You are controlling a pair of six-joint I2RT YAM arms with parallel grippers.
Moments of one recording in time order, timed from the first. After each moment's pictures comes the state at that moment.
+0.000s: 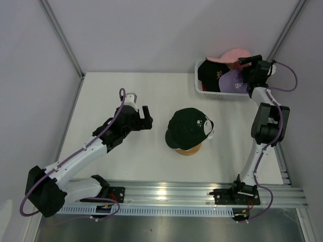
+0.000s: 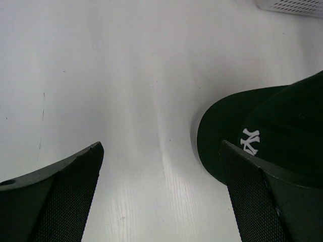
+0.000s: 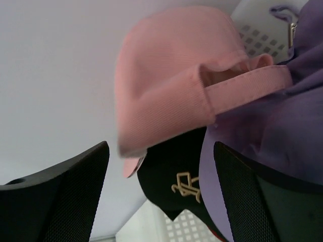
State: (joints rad) left arm -0.63 1.10 0.83 -0.27 -0.26 -0.49; right arm -0.19 2.08 1.64 0.25 -0.11 1.09
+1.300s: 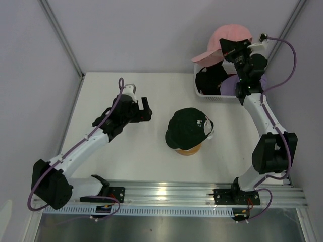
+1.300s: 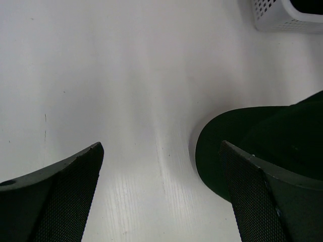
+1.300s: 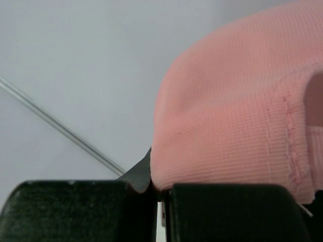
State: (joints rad) left arm -0.52 1.25 0.99 -0.30 -0.14 -0.44; right arm 0.05 1.65 1.45 0.52 -0.18 0.88
